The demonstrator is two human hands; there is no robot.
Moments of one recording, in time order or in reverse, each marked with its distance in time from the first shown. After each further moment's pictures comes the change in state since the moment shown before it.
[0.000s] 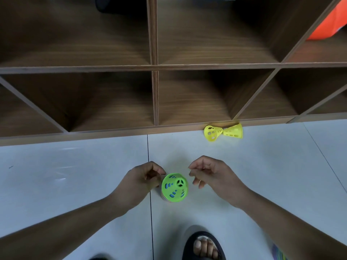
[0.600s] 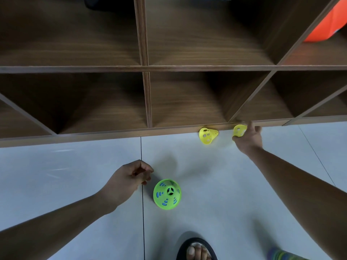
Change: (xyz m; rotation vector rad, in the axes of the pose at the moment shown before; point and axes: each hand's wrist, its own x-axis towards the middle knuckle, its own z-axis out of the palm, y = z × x) left_hand 0.024 -0.008 -0.010 0.016 0.044 -0.077; right_hand 0.136 0.058 -0.181 -0.702 0.699 0.234
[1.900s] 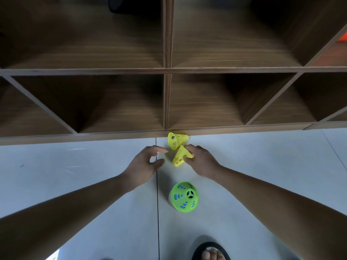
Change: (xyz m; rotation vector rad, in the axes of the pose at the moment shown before) left_hand 0.063 -0.022 -0.016 0.141 0.090 0.177; right_hand -0.122 -0.112 0.114 -0.020 -0.527 -0.519
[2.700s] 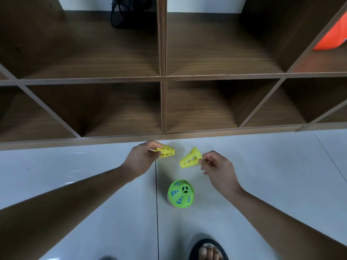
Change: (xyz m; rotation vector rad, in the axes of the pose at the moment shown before) left_hand 0.008 0.027 -0.016 0.022 0.083 -0.007; right_hand -0.101 -0.014 -0.037 0.609 0.362 0.091
